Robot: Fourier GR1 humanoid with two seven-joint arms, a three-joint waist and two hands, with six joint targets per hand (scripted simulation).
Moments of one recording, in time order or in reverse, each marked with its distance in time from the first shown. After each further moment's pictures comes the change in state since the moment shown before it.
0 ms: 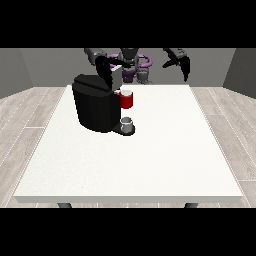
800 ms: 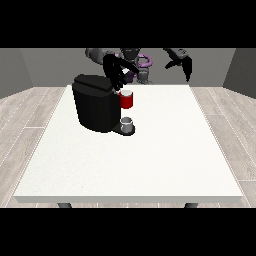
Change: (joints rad) left arm -0.087 -0.015 -0.048 0.006 0.006 -0.037 -0.029; right arm -0.080 -0.124 -0.001 -0.095 0.124 -0.053 0.241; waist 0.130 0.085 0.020
